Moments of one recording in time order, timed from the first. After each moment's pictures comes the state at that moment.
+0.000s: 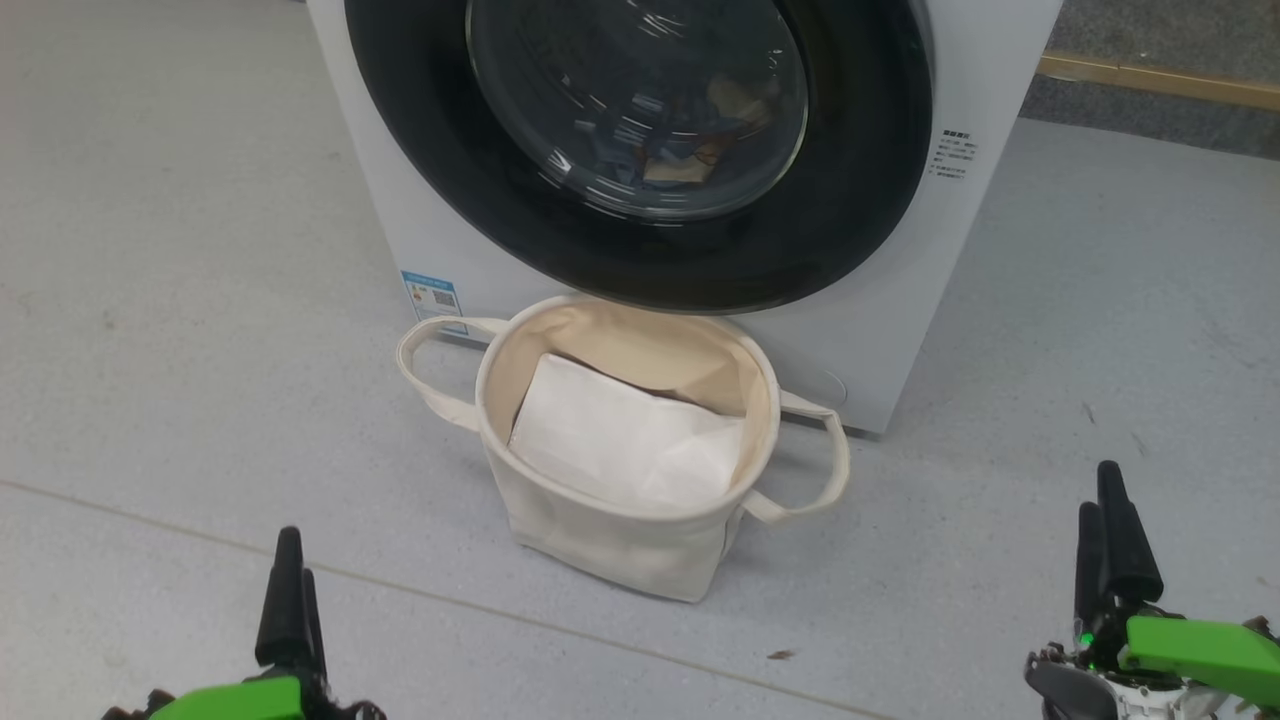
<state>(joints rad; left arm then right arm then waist) -0.05 0.03 -0.01 0.23 -1.53 -0.12 -0.14 -0.02 -0.04 -0.05 0.13 1.50 0.13 -0.14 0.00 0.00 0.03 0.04</state>
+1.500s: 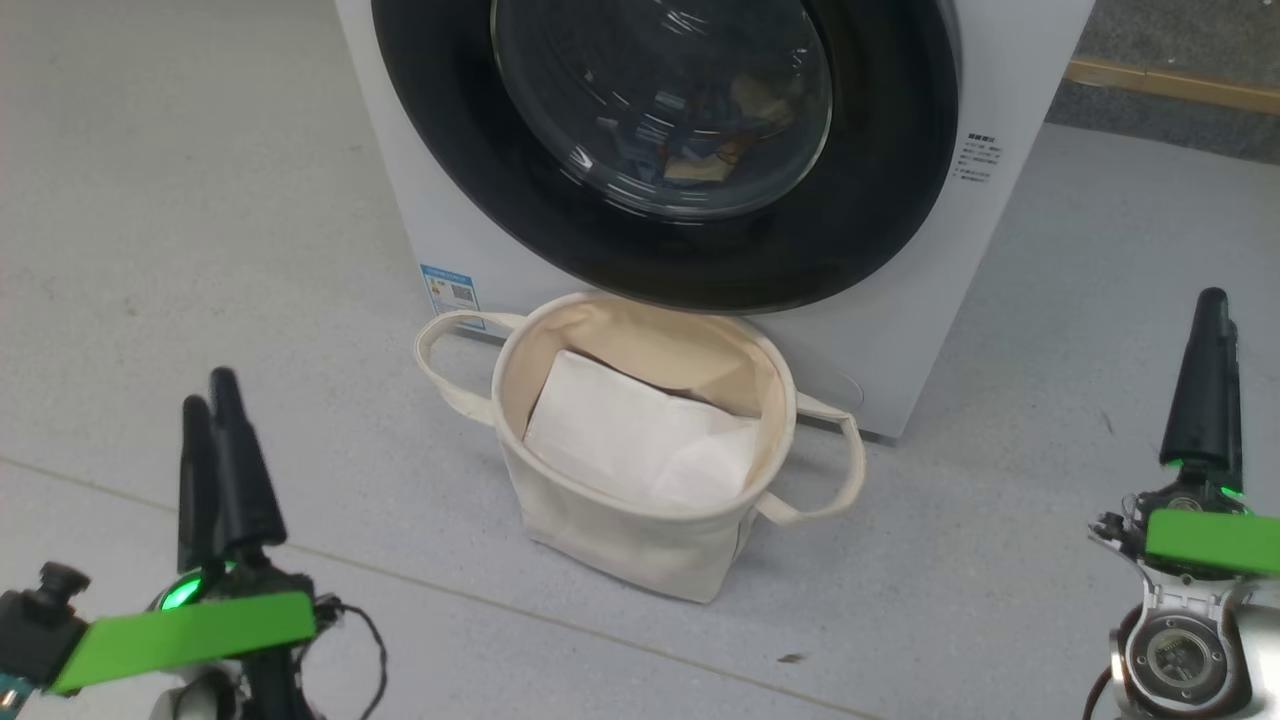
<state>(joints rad) -0.13 0.03 0.05 -0.01 -0.98 -0.12 -0.26 -0.15 -0.04 -0.10 -0.06 1.04 0.13 -0.26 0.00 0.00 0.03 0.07</state>
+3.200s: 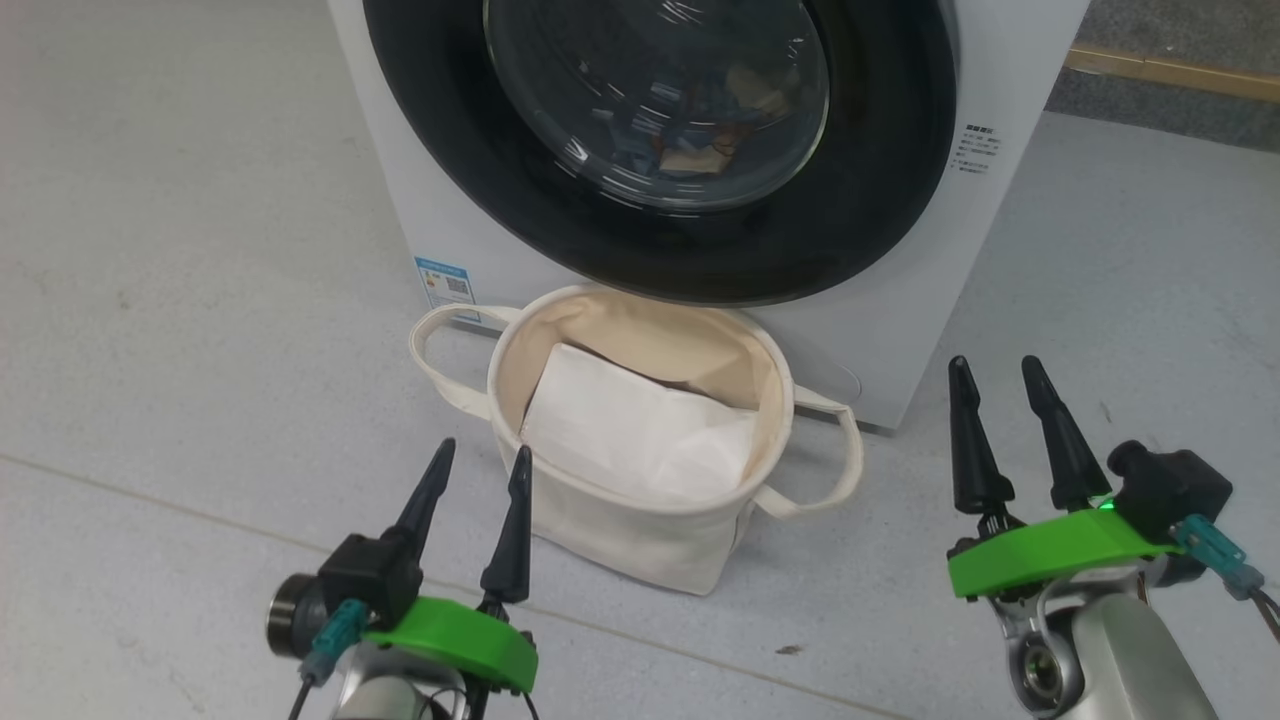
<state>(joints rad) -0.25 0.04 -0.28 0.33 -0.25 0.01 -0.26 -0.24 -0.04 0.03 0.25 0.29 0.13 -0.26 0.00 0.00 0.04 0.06</state>
